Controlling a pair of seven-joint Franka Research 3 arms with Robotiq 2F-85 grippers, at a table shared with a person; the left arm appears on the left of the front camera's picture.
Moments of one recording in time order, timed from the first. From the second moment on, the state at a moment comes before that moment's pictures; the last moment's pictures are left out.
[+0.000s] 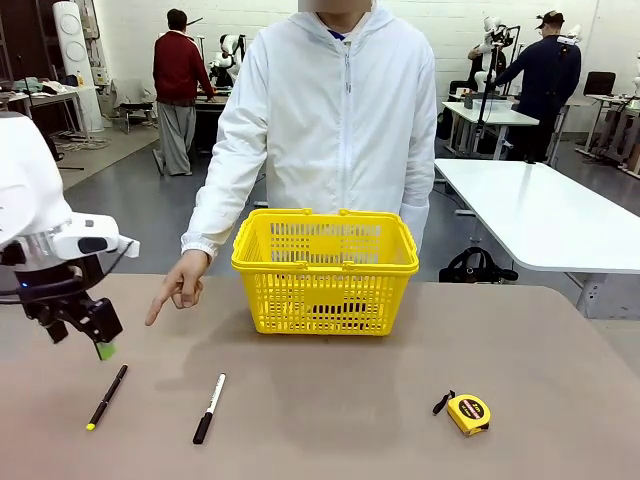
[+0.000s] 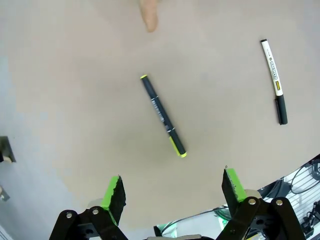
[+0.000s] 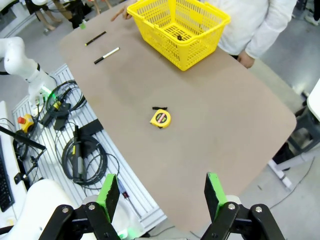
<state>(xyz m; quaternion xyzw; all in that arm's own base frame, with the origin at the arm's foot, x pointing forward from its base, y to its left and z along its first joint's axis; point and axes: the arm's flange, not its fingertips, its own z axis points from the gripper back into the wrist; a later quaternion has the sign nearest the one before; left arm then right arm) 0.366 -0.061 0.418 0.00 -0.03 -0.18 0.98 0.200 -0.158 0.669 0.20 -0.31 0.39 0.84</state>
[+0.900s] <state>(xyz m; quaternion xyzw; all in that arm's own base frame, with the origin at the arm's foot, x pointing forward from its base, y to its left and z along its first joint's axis) 0.377 -0.065 0.395 -0.02 -0.02 -0.17 0.98 0.200 -0.158 0.669 0.20 -0.31 0.39 0.84</state>
